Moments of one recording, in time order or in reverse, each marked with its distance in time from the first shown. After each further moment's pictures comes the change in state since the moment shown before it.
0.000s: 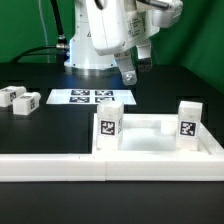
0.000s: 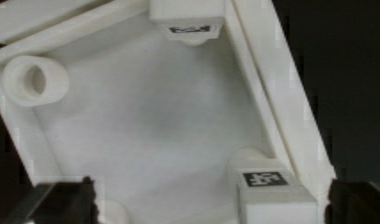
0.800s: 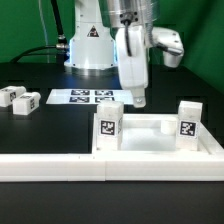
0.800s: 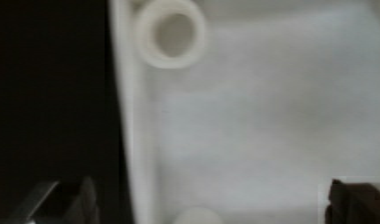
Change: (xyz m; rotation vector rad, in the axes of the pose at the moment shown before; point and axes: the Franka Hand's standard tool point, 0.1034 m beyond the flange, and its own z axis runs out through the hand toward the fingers) arm 0.029 0.070 0.054 -0.014 0.072 -0.177
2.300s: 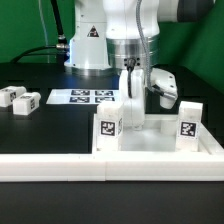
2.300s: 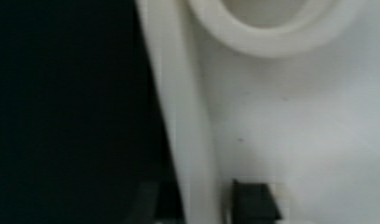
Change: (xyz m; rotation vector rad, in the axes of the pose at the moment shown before) arm 0.008 0.039 0.058 -0.092 0.053 -0.018
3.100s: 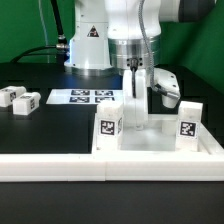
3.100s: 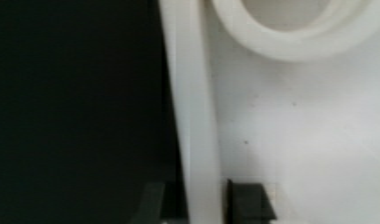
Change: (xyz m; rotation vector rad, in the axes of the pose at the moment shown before) arm -0.002 0.002 0.001 -0.002 0.001 -0.029
